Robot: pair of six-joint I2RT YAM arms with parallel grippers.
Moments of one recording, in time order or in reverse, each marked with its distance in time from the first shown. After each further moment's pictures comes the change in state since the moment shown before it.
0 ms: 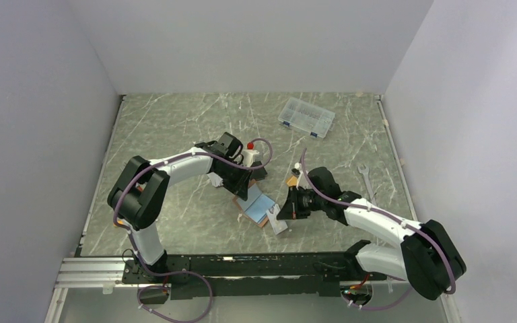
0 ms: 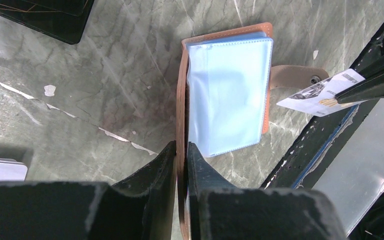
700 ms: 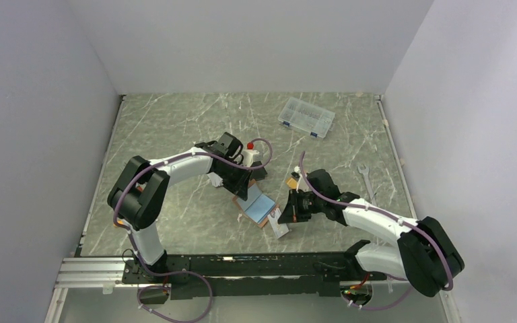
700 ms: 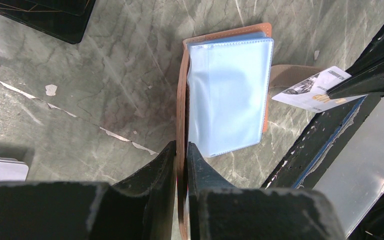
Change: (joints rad) left arm 0.000 0.000 0.000 0.000 -0.006 0.000; right arm 0.000 0.023 -0.027 -0.020 -0.004 -0.001
